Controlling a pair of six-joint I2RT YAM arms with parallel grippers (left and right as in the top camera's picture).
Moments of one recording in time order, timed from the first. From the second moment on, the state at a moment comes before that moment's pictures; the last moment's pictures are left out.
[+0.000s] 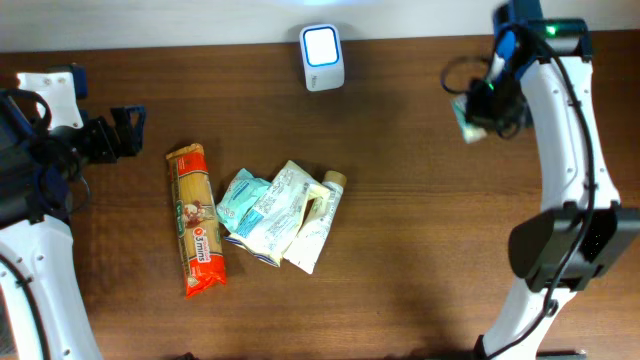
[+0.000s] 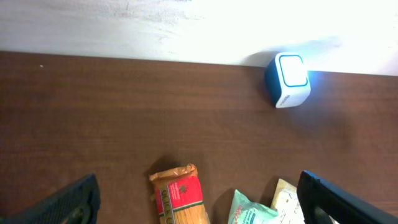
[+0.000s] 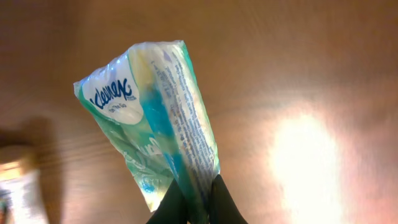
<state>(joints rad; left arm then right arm) 0.41 1.38 1.41 -0.69 0.52 0.15 -0.06 2.05 2.10 -1.54 0.03 0.24</state>
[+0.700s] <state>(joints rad) 0.41 1.38 1.41 -0.69 0.52 0.15 -0.20 1.99 1.78 -1.38 -0.44 0.09</state>
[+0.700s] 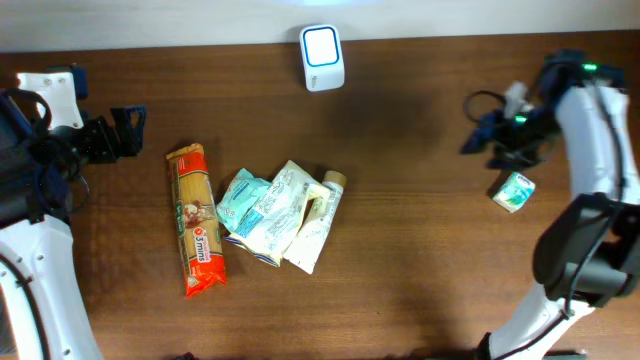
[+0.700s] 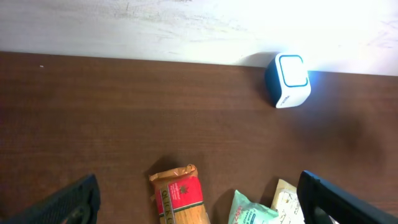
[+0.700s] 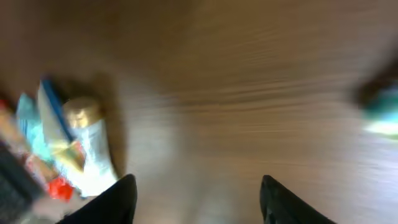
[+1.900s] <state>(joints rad) 0.41 1.38 1.41 -0.69 0.52 0.15 0.50 2.01 1.53 -1.15 -0.25 0.37</state>
